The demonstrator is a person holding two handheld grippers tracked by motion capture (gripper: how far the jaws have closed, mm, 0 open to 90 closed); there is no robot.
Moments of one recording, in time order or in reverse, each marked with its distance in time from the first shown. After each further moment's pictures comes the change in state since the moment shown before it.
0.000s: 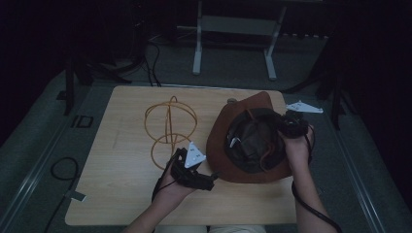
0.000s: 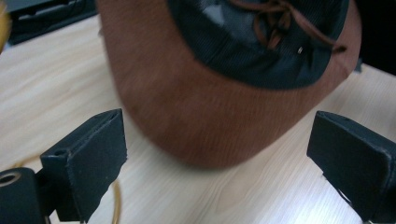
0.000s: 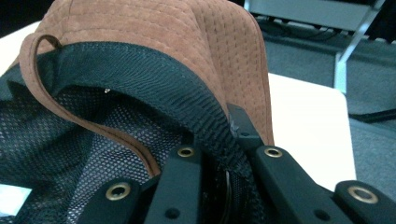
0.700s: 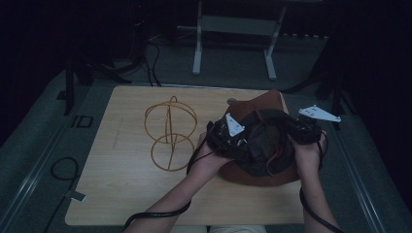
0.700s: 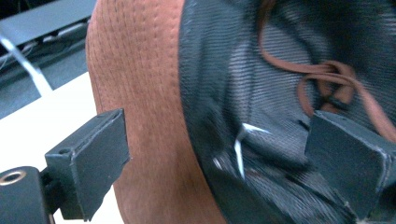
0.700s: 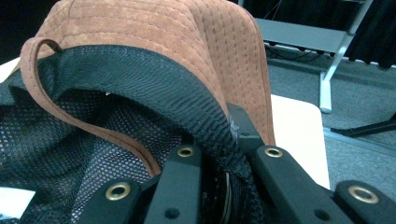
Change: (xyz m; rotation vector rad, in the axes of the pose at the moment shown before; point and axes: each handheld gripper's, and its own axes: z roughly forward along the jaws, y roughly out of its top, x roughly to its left) left arm -0.013 0.091 0.070 0.013 0.091 0.049; right arm 0.000 -0.002 -0.041 -0.089 -0.028 0.005
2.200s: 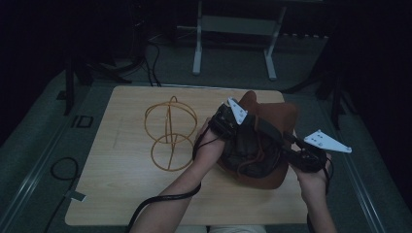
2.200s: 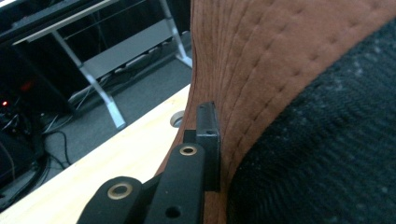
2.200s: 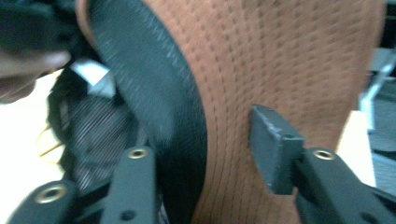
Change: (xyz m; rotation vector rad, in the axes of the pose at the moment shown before) left arm 0.018 0.030 0.008 -0.093 0.230 0.101; right arm 0.031 -0.037 -0.058 -0.074 0.160 -0.029
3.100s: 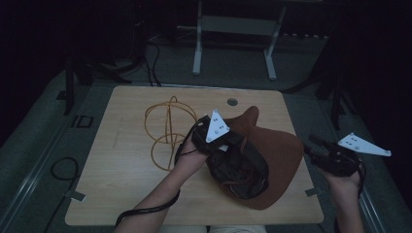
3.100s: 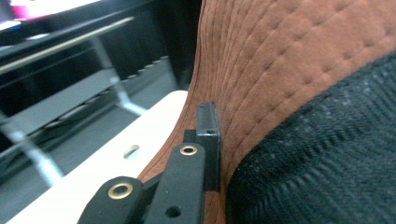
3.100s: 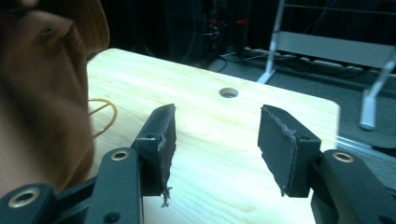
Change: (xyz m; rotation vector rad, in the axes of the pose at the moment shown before) left arm 0.019 -0.035 -0.055 -0.232 -0.326 0.055; right arm -0.056 -0.005 -0.041 0.002 0.038 0.013
